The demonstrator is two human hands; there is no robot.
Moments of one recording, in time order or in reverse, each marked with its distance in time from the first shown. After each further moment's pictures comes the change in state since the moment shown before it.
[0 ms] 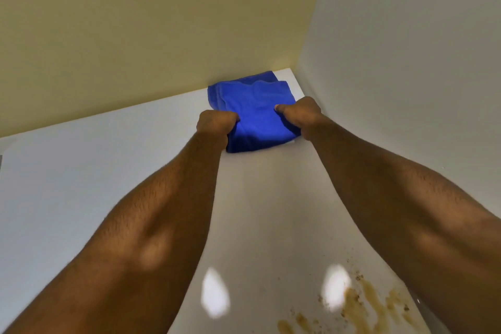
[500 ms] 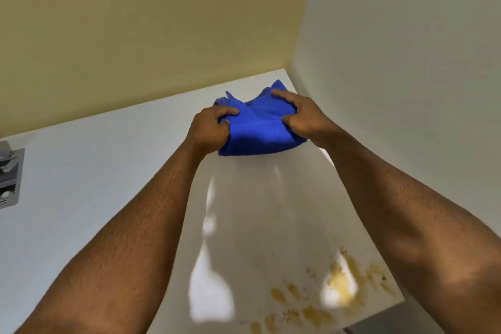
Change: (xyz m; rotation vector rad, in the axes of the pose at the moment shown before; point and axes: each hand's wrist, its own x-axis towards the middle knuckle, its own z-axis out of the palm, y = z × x) left_hand -0.064 -0.021 -0.046 0.324 -0.097 0.610; right_hand -0.066 0.009 -0.041 -0.036 -0.212 -0.410
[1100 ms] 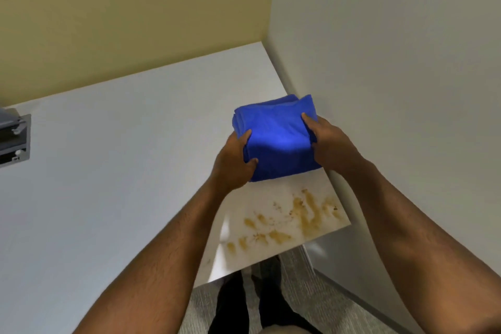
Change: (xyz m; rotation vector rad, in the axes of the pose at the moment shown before) left_hand -0.170 0.020 0.088 0.146 -0.197 0.110; right_hand -0.182 0.081 -0.047 -0.595 0.001 -0.145
